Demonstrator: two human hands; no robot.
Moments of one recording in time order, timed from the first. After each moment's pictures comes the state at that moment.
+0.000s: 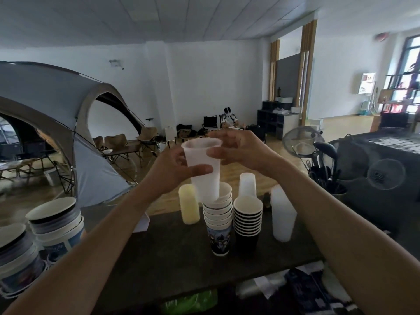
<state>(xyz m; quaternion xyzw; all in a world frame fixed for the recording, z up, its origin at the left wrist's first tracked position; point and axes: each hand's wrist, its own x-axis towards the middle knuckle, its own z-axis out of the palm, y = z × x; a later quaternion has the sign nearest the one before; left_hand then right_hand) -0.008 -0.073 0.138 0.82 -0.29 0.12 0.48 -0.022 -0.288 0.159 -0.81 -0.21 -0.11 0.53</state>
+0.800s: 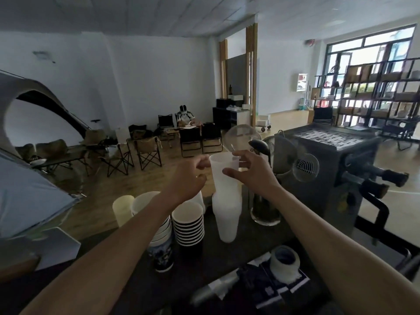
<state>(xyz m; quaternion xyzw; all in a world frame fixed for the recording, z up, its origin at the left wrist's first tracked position) 0.041 -0.268 0.088 0.86 -0.35 0.10 0.37 -0.018 -0.466 0.067 -0.86 0.01 -0.30 0.42</state>
